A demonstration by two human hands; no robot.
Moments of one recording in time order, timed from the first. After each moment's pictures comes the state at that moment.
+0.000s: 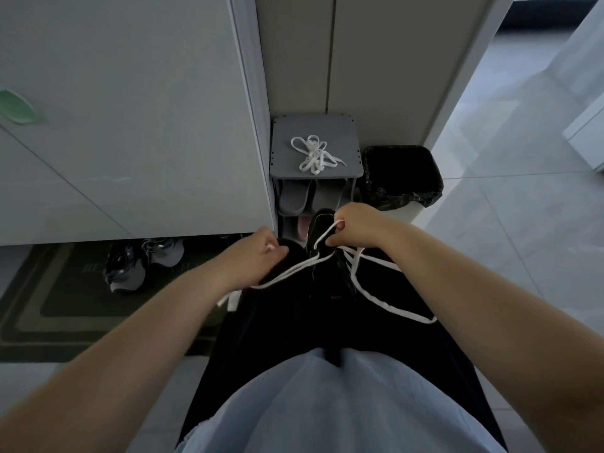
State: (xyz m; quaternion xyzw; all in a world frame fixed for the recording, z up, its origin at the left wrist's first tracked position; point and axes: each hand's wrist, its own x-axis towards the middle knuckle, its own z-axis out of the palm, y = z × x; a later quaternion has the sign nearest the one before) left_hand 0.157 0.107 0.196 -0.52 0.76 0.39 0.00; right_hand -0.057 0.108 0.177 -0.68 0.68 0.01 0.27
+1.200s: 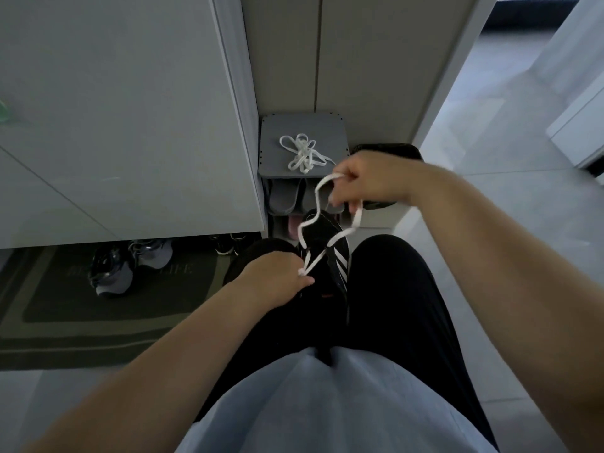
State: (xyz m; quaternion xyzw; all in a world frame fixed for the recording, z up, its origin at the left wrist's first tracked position) left_hand 0.112 0.128 0.178 -0.43 0.85 0.27 0.13; right_hand -0.083 0.115 0.264 -0.64 0.64 -0.12 0.41
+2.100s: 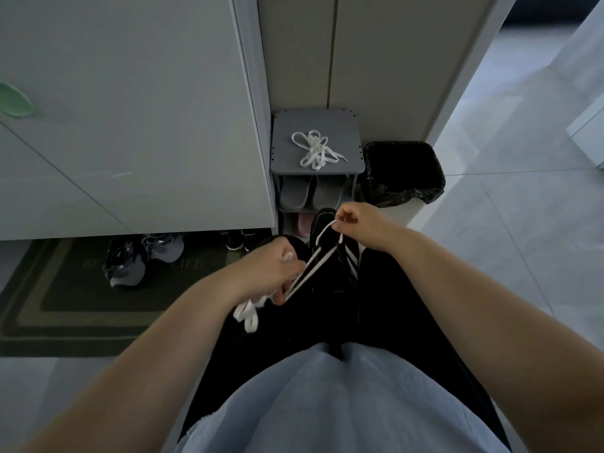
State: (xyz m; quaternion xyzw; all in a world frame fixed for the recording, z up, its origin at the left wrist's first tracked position) left_hand 0.146 0.127 0.198 -0.49 0.71 0.51 0.02; right_hand -0.073 0.115 0.146 -0.60 0.69 -0.19 0.35
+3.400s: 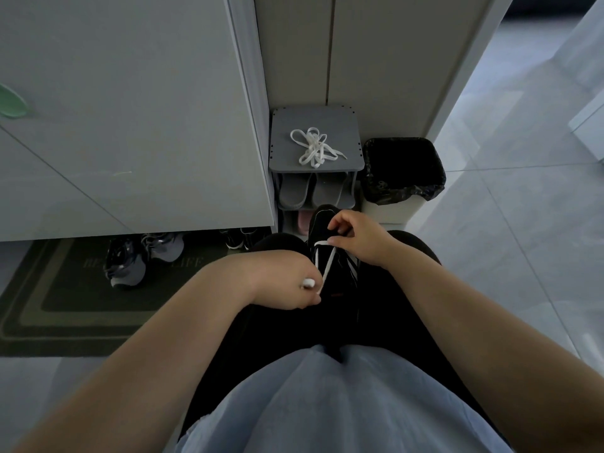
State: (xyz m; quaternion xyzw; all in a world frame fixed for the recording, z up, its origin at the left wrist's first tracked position) left_hand 0.127 0.128 0.229 -0.27 0.89 0.31 0.21; right_hand -0.060 0.136 0.140 -0.59 0.68 -0.22 0.37
